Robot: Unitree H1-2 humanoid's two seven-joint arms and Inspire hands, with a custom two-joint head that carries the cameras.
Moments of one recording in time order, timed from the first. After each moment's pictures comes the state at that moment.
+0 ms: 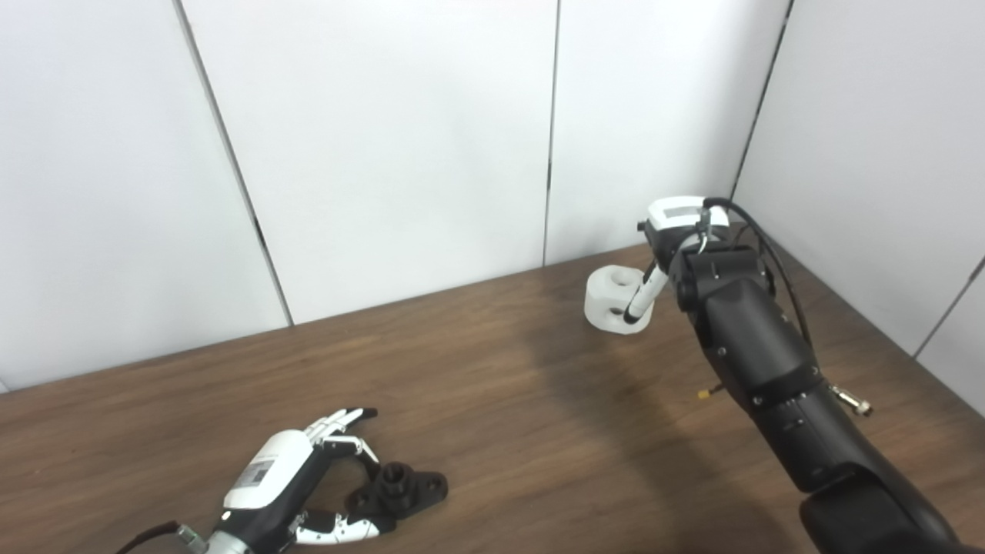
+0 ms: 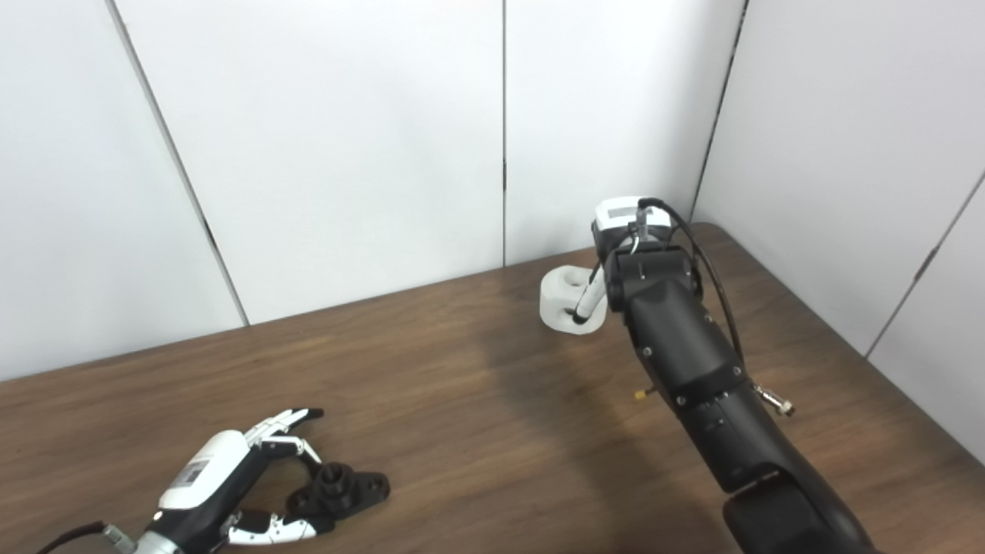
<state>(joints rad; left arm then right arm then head) -0.37 0.39 -0.52 0.26 0.54 -0.29 -0.07 -0.63 -0.49 0.08 0.05 -1.45 0.46 0.89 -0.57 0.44</state>
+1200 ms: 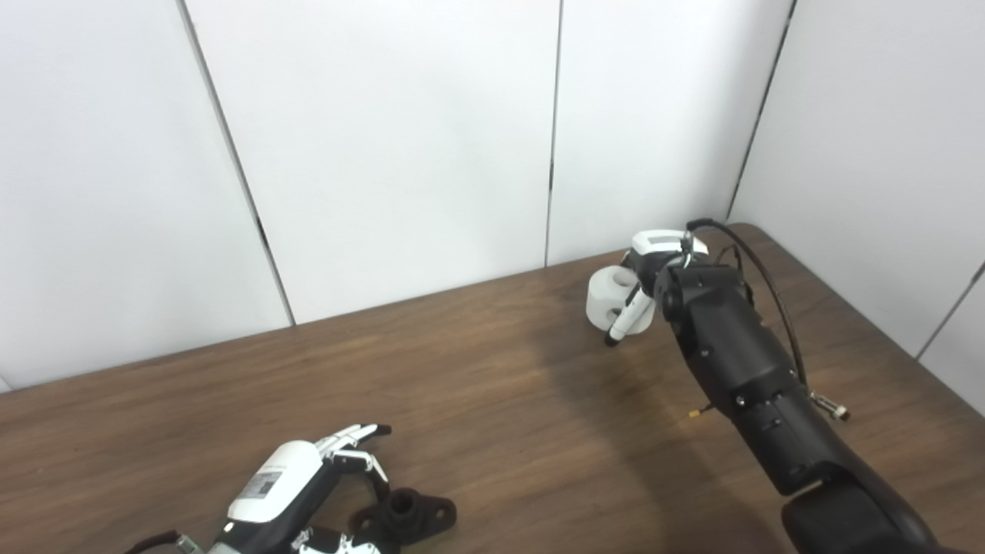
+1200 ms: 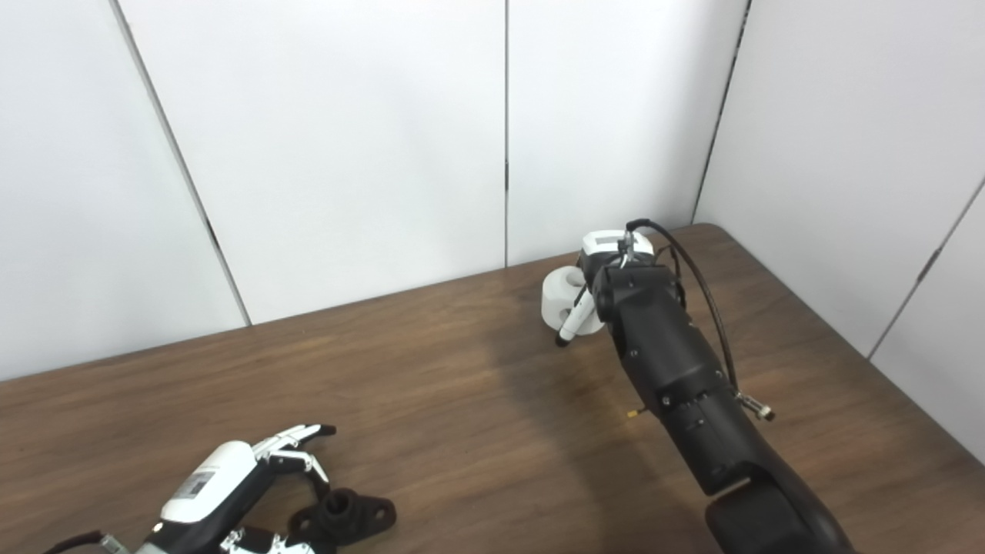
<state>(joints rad) -0.32 0.40 -0.49 0.14 0.53 -0.28 -0.16 -0.64 -0.45 0.07 0.18 -1.33 0.46 0.77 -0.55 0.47</state>
